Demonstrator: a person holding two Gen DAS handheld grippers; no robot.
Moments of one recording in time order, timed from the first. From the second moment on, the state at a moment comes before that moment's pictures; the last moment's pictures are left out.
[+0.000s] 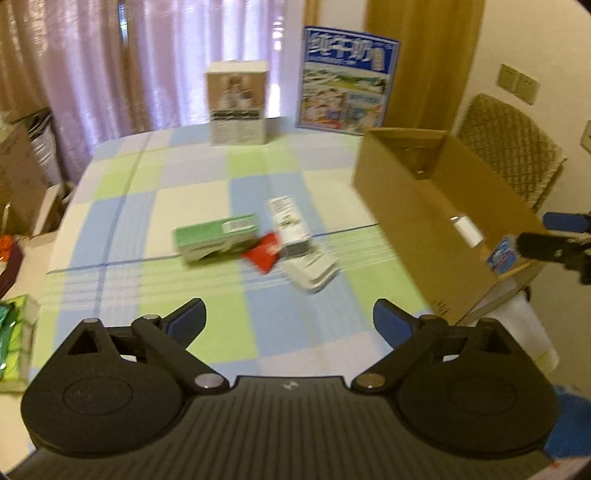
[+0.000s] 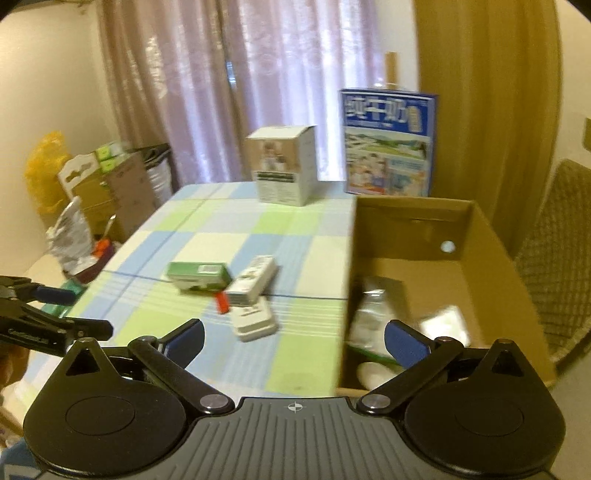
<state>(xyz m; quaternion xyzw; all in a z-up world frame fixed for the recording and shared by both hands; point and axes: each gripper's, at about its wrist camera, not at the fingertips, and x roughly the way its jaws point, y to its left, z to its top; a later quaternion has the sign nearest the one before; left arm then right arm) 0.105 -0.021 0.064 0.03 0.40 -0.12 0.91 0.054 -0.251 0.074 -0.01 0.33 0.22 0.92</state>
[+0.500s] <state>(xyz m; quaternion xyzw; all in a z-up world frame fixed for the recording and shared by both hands) 0.098 0.036 0.044 0.03 0.41 -0.10 0.91 0.054 -0.179 0.037 -0.06 0.35 0.27 0.89</state>
